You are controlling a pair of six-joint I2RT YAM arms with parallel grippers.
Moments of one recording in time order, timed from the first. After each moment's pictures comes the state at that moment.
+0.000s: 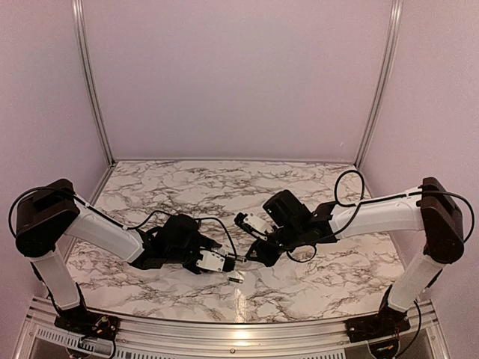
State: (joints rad) left arm -0.97 1.76 0.71 0.39 -0.01 1.12; right arm 0.93 1.65 0.97 -0.24 -0.22 0.08
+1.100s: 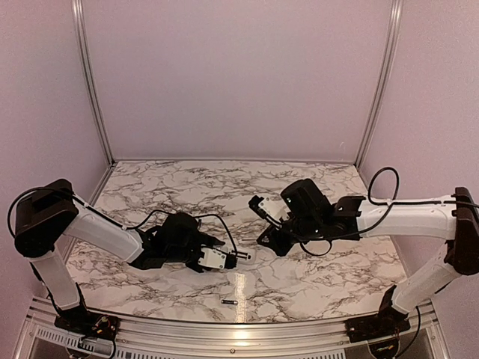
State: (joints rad) left arm -0.97 1.75 0.71 0.44 0.02 1.09; right arm 0.93 1.46 0.94 -0.29 -0.10 0.09
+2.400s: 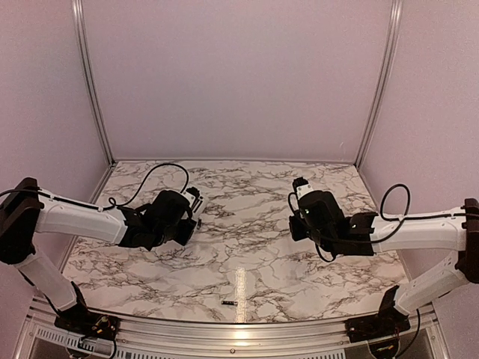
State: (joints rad) left arm -0.88 1.59 0.82 0.04 -0.46 -0.09; right arm 0.93 1.32 0.74 -0.07 0.65 0.30
